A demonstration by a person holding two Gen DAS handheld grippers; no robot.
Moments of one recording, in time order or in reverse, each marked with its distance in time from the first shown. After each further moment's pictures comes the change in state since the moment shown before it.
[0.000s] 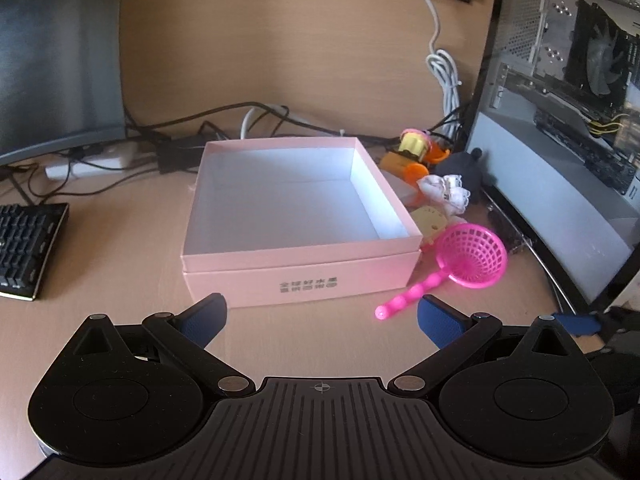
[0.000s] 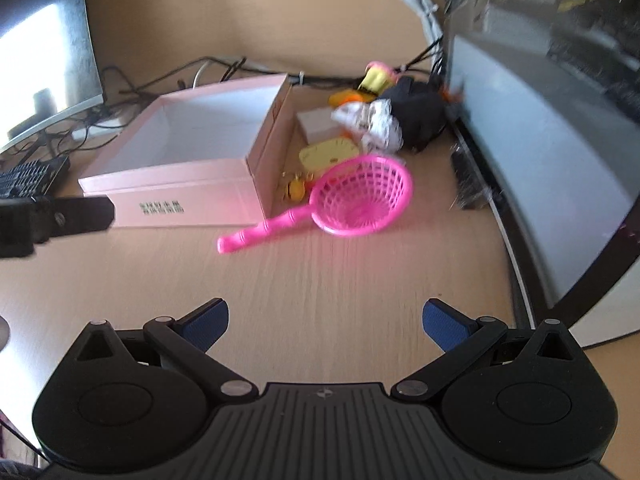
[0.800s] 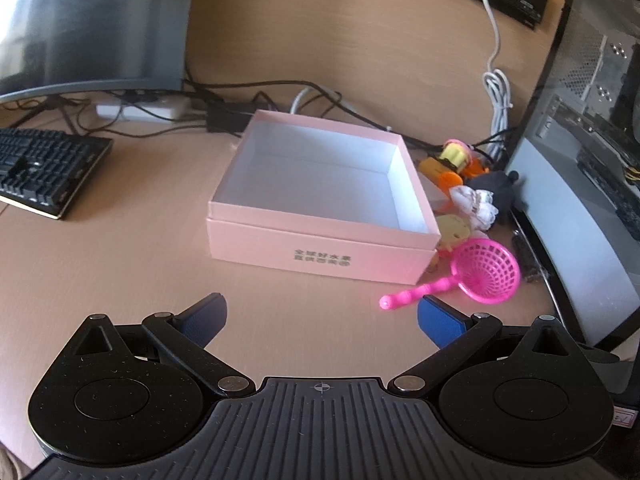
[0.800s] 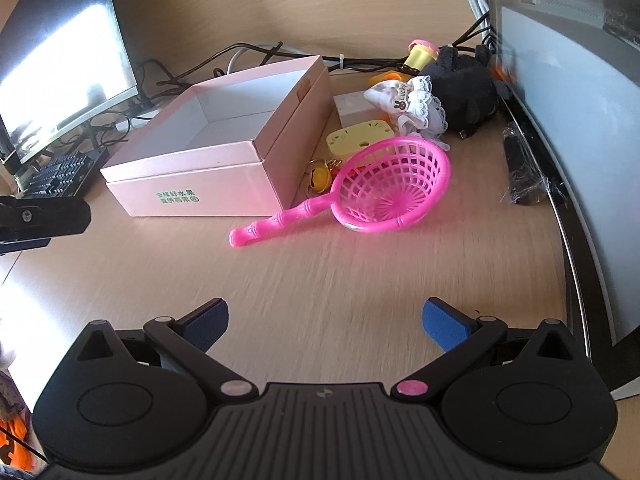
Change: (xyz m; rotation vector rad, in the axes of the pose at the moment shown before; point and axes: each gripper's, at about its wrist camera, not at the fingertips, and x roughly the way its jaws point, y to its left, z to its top) left arm -0.008 -0.001 -0.014 -0.222 0.029 0.088; right arm 0.033 -0.024 0.001 -0.032 0.022 0.191
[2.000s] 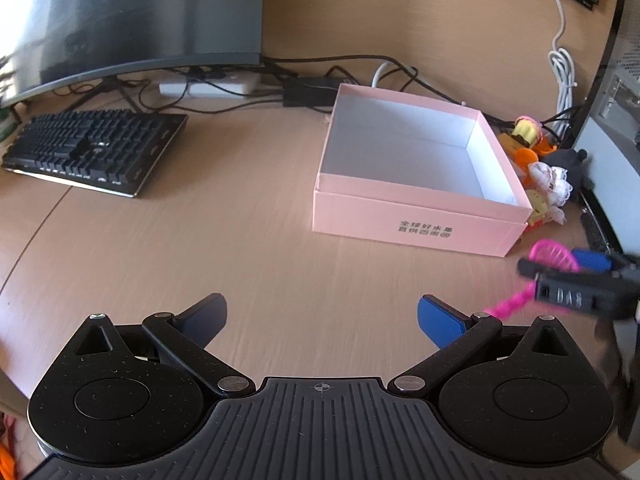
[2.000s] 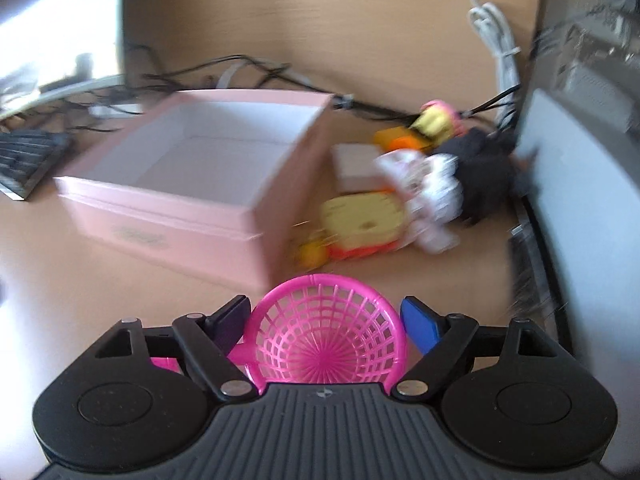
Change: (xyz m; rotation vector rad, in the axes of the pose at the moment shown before) left arm -0.005 0.047 -0.001 0.014 0.074 0.156; right arm 0.029 0.033 0.036 -0.177 -0.052 -0.123
